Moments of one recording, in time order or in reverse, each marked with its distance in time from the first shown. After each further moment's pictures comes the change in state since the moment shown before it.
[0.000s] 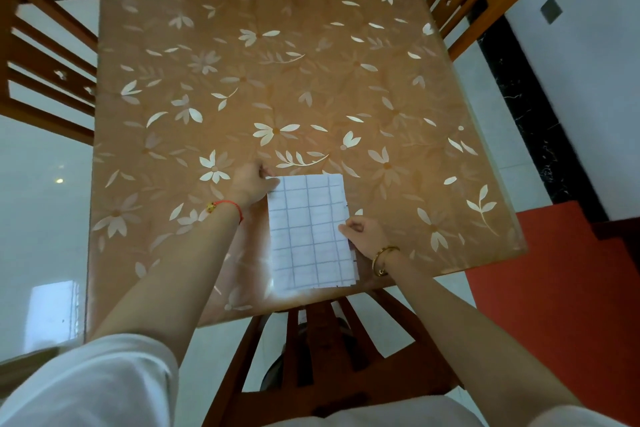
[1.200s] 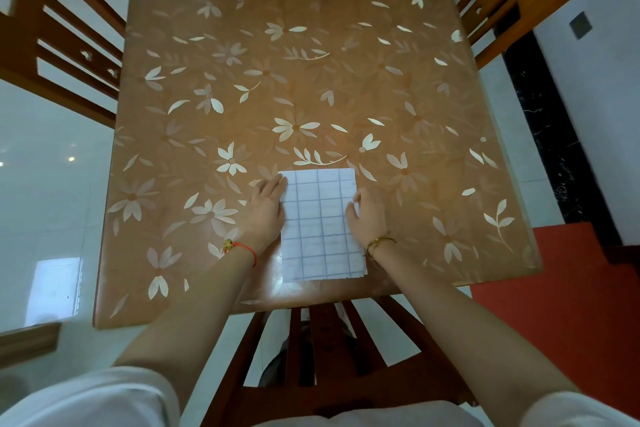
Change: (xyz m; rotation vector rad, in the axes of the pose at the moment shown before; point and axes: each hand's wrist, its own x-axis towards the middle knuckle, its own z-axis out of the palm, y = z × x) left_hand -0.060 -0.045 0.032 0.328 0.126 0.268; right_hand 0.036 -0.029 0.021 -0.484 0.286 -0.300
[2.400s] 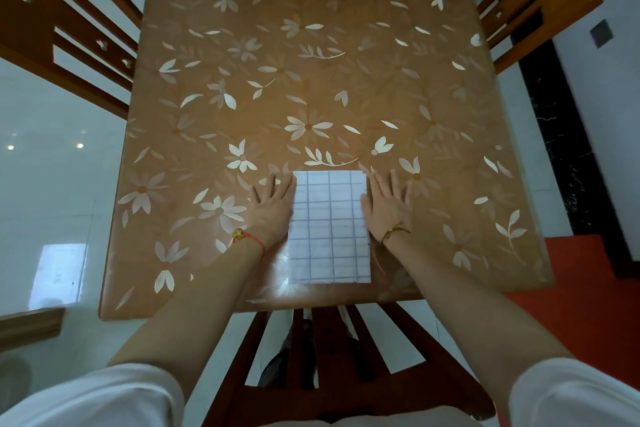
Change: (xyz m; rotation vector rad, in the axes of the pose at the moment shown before) left_hand 0.008 0.000 -0.002 0.412 -0.317 -0.052; right_hand 0.024 0.012 -0.011 -0.619 -0.148 -0.080
